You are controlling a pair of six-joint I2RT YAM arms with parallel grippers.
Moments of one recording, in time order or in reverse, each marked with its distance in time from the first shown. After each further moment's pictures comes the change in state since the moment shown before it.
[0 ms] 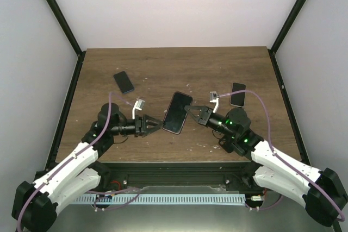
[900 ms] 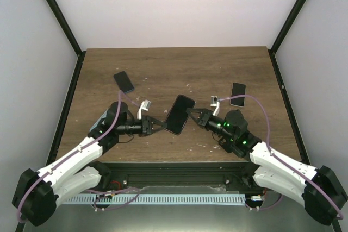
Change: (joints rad) left arm -0.071 0.111 0.026 0.002 -0.101 0.057; right arm -0.001 0.018 -0.070 0.009 0.065 0.066
